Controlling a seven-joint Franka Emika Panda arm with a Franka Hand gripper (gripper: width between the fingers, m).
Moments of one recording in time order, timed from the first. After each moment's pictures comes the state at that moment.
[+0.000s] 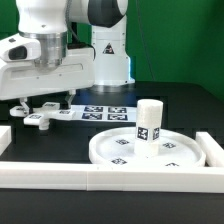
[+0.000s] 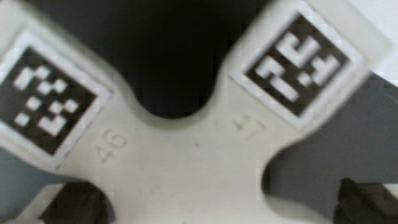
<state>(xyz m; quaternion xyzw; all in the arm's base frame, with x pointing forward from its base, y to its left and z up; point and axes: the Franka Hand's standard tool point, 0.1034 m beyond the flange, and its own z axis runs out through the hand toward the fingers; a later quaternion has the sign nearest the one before) 0.428 -0.148 0.031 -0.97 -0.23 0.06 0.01</state>
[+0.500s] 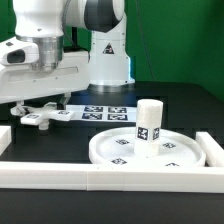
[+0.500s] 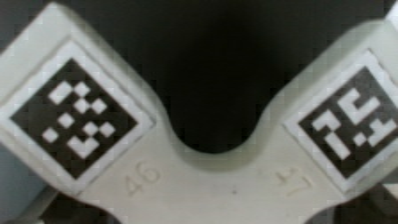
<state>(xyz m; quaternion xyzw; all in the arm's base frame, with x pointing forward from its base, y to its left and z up) 0.420 -0.161 0.022 -0.96 -0.28 0.05 0.01</state>
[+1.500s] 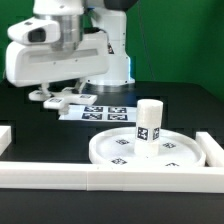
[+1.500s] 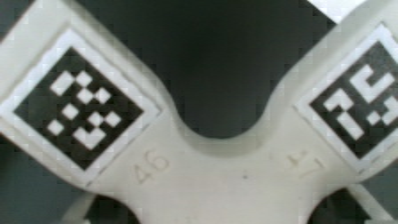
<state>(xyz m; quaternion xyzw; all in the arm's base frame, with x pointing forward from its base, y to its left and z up) 0.451 -0.107 0.068 -0.96 -0.27 0.04 0.02</state>
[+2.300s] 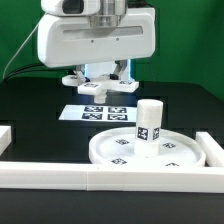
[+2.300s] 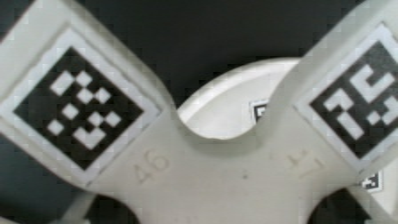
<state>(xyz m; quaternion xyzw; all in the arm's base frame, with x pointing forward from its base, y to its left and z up) 0.526 -0.045 0.111 -0.97 -0.22 0.04 0.02</state>
